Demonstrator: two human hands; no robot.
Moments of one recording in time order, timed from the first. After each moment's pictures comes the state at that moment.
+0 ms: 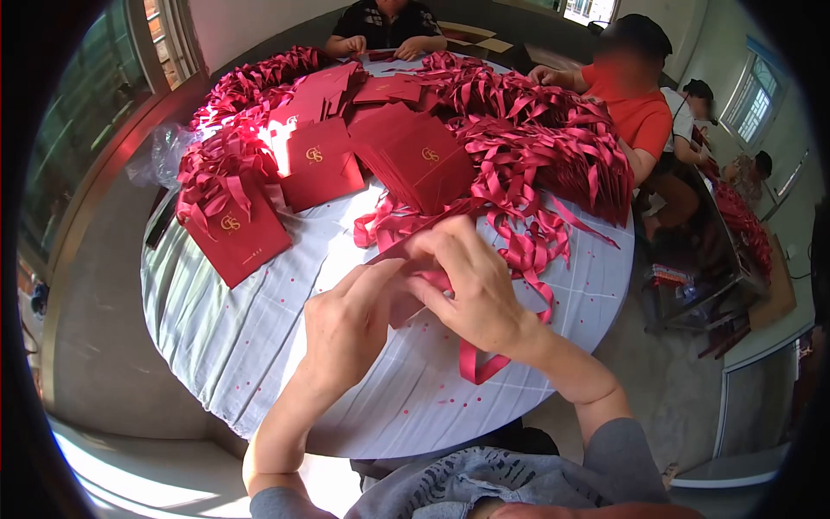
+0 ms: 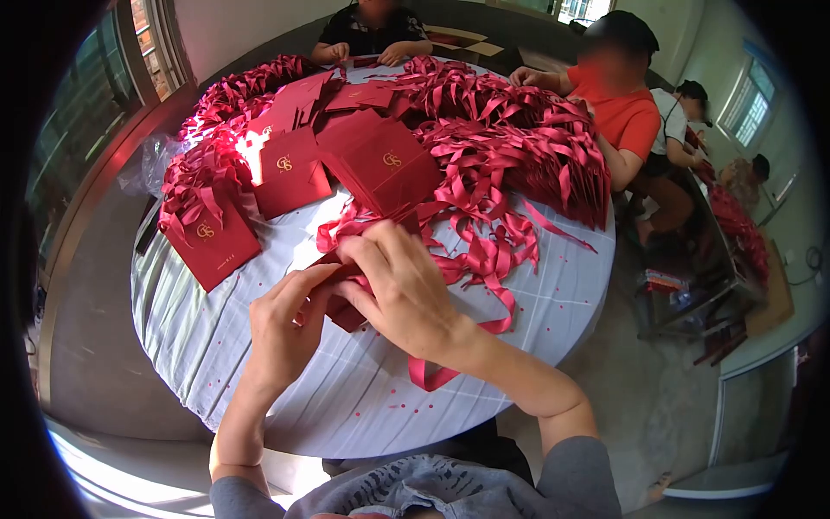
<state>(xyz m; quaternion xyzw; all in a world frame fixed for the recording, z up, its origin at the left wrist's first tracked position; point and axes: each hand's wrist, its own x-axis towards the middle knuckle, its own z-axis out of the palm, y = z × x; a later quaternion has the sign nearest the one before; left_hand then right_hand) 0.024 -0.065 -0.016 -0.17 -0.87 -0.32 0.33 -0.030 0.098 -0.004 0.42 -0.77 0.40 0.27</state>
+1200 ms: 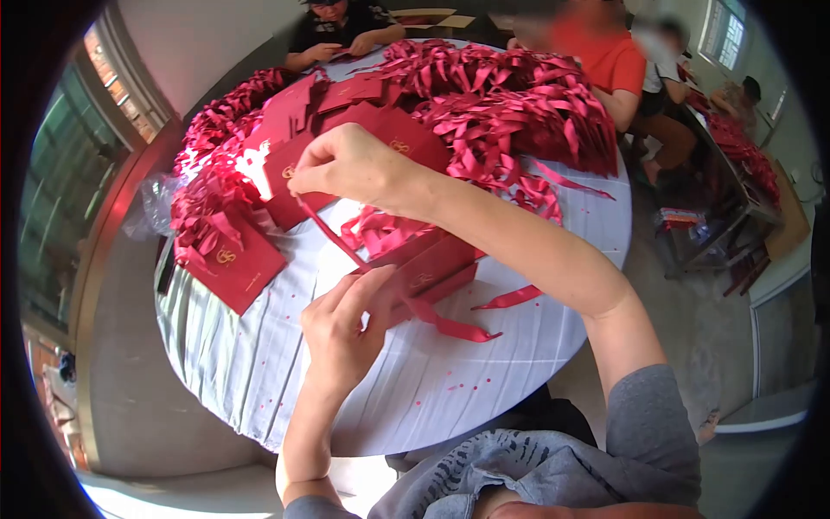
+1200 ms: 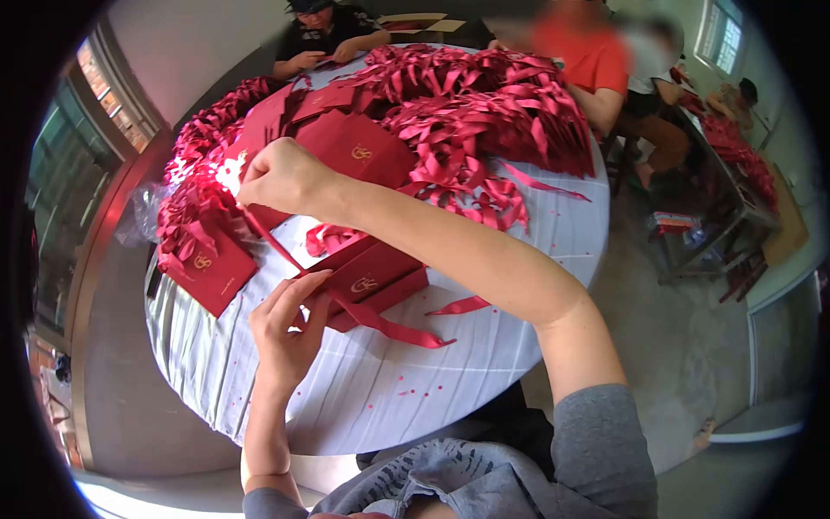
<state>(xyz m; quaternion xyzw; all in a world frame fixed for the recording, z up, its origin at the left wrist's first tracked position) 0.026 -0.058 -0.013 -0.20 -0.88 -0.32 0.29 -0.116 0.038 0.058 0.38 -0.71 0.59 -0.06</state>
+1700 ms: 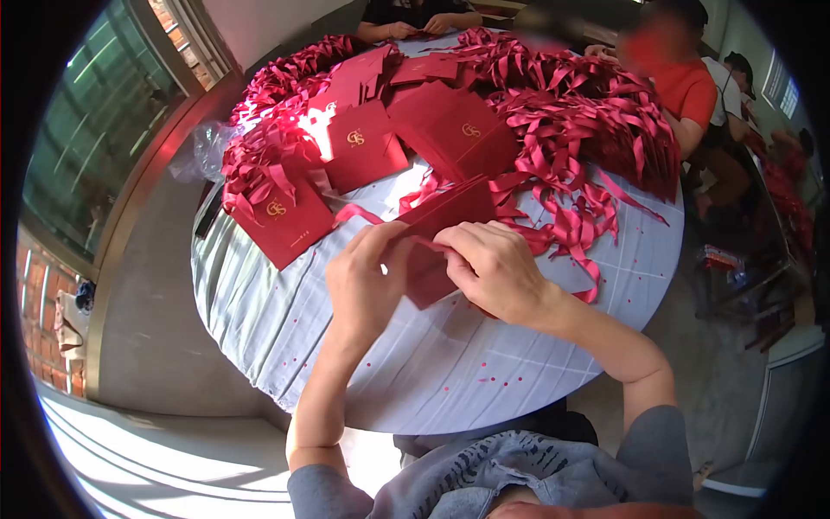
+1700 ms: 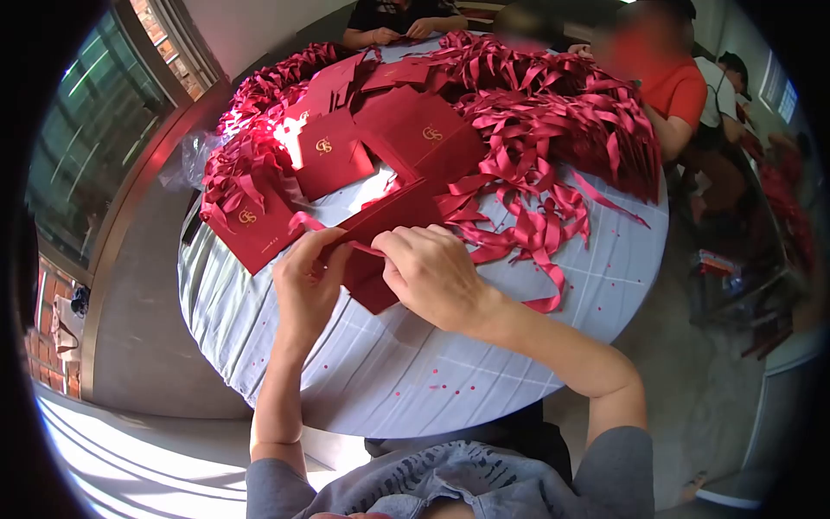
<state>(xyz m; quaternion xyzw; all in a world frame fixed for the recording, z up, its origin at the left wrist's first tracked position) 0.011 -0.079 -0.017 -0.06 -0.88 -0.33 0.34 -0.043 0.093 -0.032 0.45 -0.78 0.37 0.24</state>
